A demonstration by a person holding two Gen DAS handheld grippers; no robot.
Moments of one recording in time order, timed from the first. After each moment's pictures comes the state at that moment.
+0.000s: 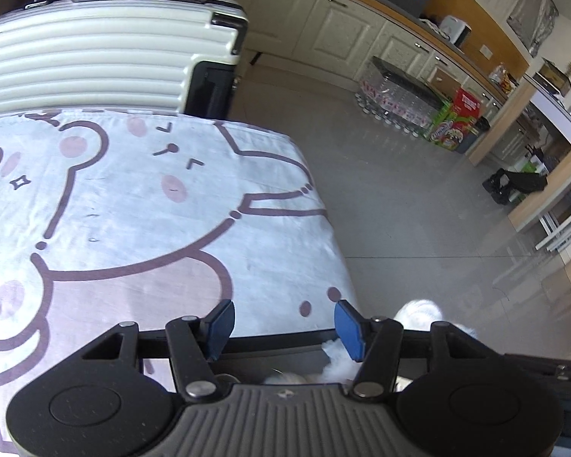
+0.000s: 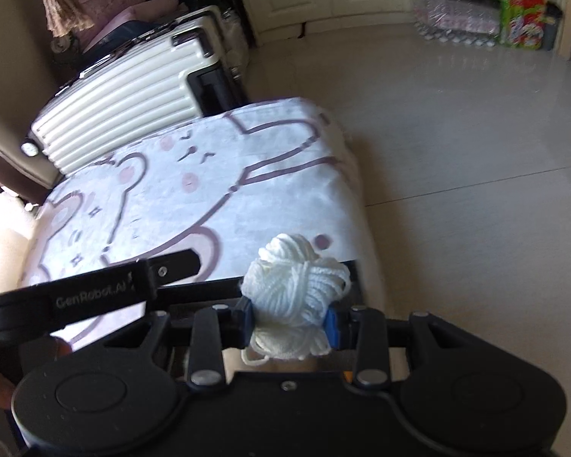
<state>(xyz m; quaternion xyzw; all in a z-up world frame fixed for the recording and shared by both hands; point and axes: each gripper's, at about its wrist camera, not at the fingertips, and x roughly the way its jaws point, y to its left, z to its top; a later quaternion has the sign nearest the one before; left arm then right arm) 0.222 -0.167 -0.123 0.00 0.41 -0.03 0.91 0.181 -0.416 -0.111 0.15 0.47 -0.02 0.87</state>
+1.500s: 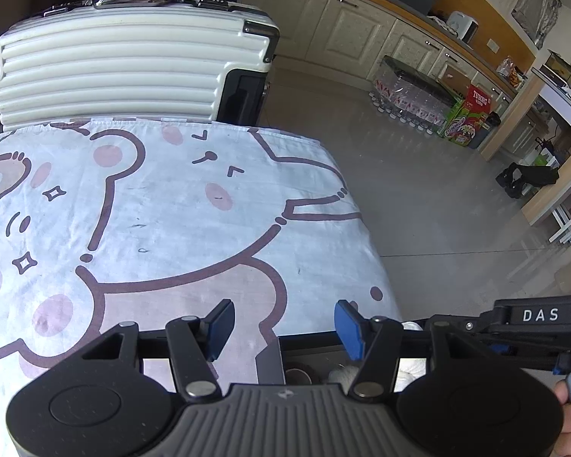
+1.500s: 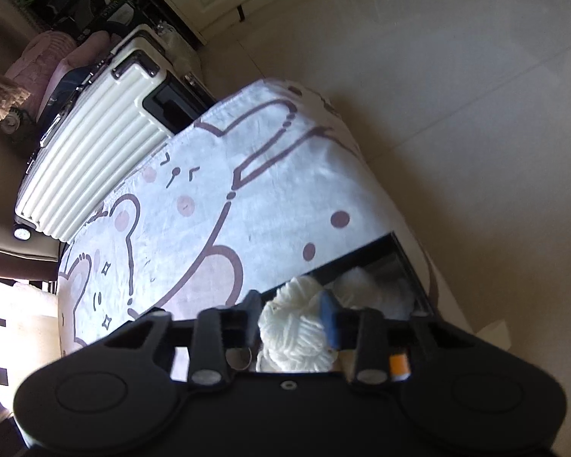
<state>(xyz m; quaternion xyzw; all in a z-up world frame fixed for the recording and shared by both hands) 0.219 -0.131 -0.108 0.03 0.41 -0.03 0.91 0.198 -0.424 -0.118 0.31 0.48 -0.08 0.82</state>
